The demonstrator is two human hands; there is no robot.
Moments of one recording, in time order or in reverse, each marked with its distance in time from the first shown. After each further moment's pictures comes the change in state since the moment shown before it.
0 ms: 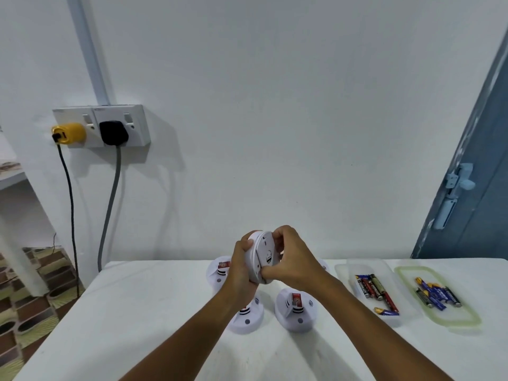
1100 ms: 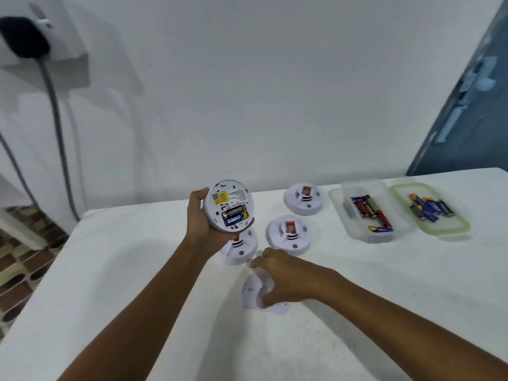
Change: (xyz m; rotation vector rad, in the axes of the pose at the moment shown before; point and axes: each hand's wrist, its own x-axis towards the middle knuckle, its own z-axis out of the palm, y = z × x) left_hand 0.001 -0.014 -0.061 -0.319 0.067 -0.241; right_hand -0.082 0.063 0.057 -0.454 -0.641 0.050
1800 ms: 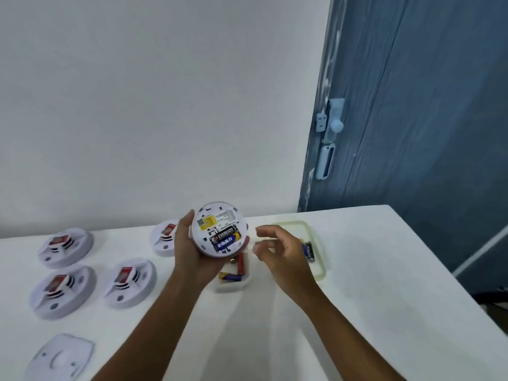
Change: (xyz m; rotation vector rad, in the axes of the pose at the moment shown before) left_hand 0.091 -0.215 0.224 -0.170 -0.031 0.002; right_hand -0.140 0.250 -0.117 1.011 0.789 0.088
